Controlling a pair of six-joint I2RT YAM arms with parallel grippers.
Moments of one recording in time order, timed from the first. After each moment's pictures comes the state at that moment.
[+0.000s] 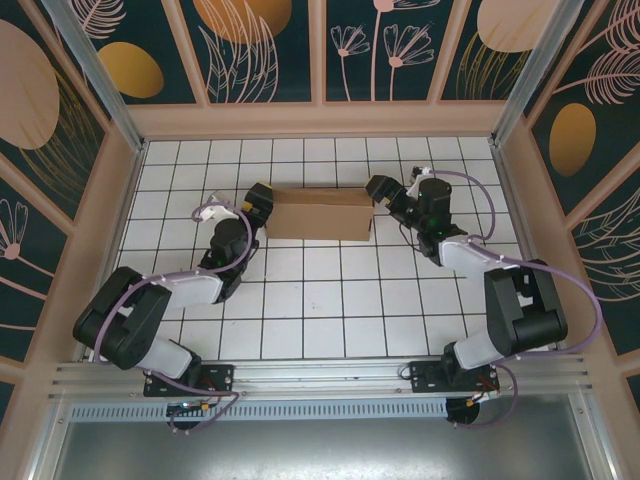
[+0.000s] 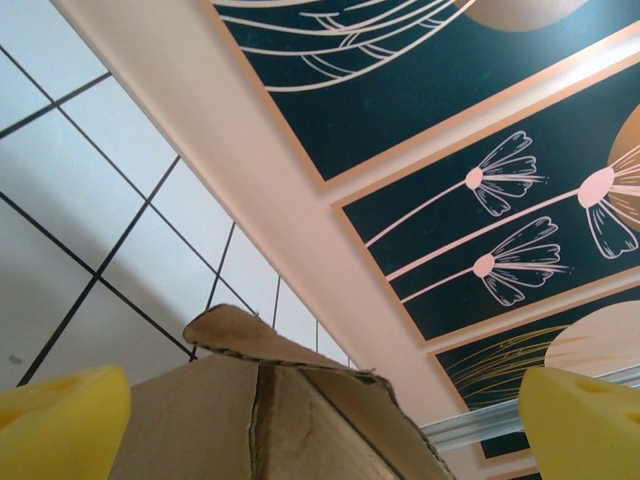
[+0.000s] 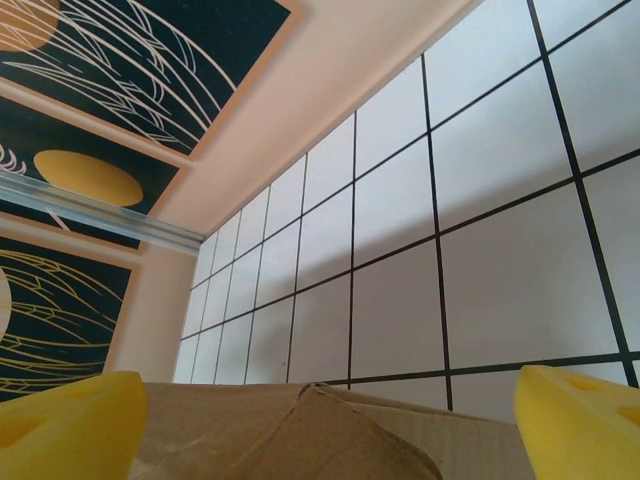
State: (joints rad) left arm -0.51 1.47 0.50 0.92 -0.35 -1.10; right arm 0.27 1.47 0.73 0.42 -0.34 0.88
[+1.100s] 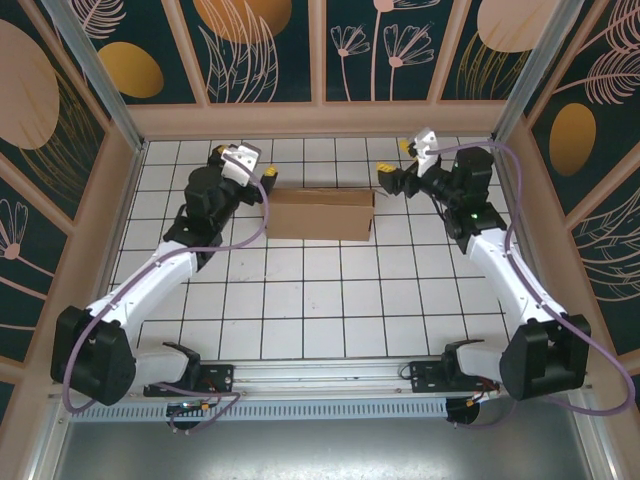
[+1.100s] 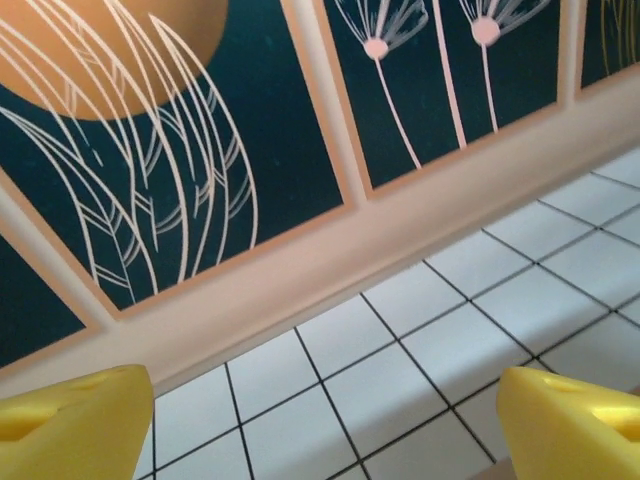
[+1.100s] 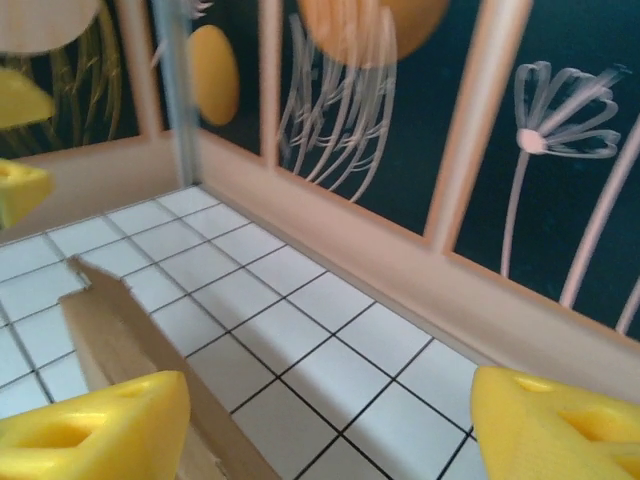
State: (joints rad) left arm -0.36 1.28 0.91 0.24 0.01 0.28; right arm 0.20 1.25 1.01 0.10 -0.61 -0.25
